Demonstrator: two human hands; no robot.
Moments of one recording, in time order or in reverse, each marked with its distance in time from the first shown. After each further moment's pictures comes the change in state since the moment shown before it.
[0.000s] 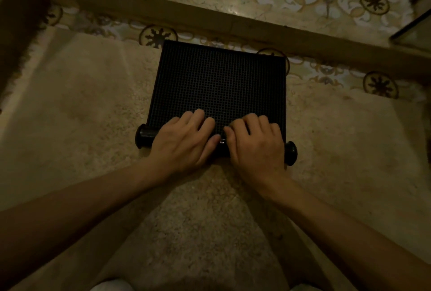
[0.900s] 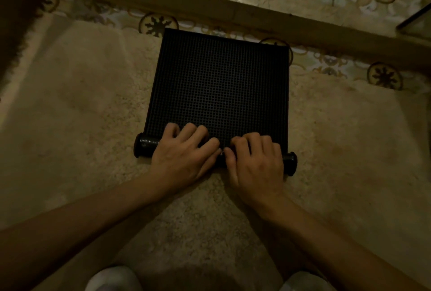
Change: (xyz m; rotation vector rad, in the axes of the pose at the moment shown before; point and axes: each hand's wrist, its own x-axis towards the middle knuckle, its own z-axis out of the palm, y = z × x) left_hand -0.041 0.018 0.008 0.034 0.083 0.059; right_hand -0.048 -0.018 -0.007 0.062 -0.049 0.064
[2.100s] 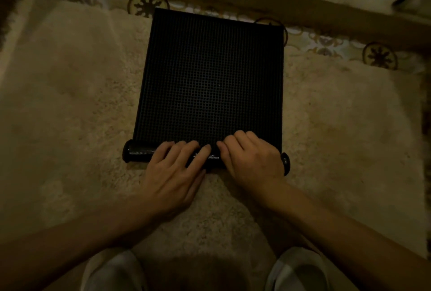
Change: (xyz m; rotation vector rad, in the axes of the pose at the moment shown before) left_hand -0.057 0.036 -0.017 -0.118 -0.209 -0.081; right_hand -0.017 0.002 -0.012 0.041 -0.003 -0.162
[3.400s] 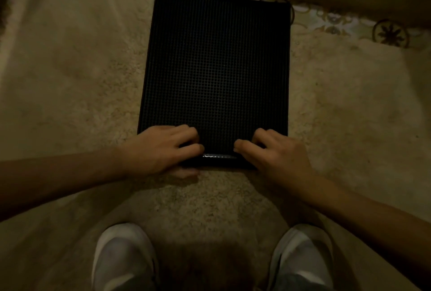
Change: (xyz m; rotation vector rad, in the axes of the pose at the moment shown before) left_hand 0.012 -0.060 -0.017 -0.221 -0.080 0.585; right_hand -0.037 0.030 -0.026 0.075 -0.169 -0.208
